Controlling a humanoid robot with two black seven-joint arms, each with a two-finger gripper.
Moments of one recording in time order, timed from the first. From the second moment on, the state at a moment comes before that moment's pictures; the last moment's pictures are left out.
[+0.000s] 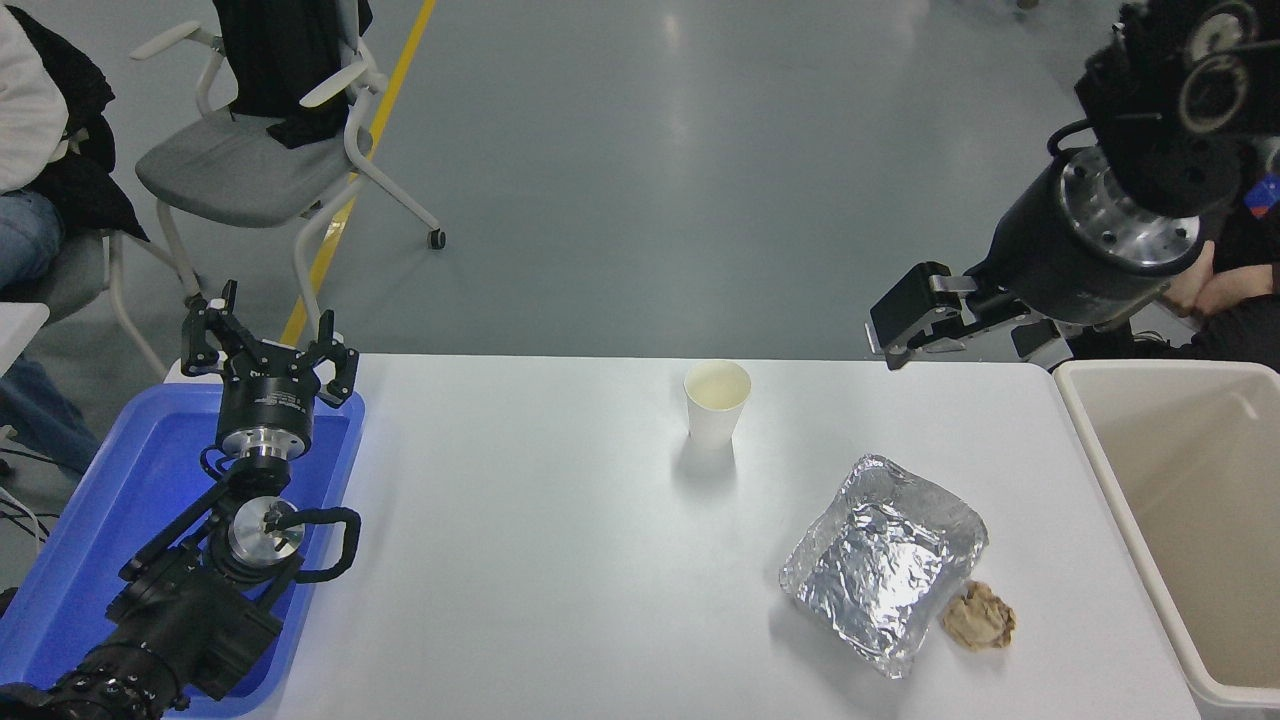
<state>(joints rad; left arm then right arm) -0.54 0.16 -1.09 -0.55 0.03 -0.40 -0.56 2.44 -0.23 -1.25 1.54 -0.08 0.53 -0.05</state>
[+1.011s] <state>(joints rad) -0.55 0.16 -1.09 -0.55 0.03 -0.40 -0.56 1.46 -0.04 -0.75 0.78 -0.31 0.06 -0.08</state>
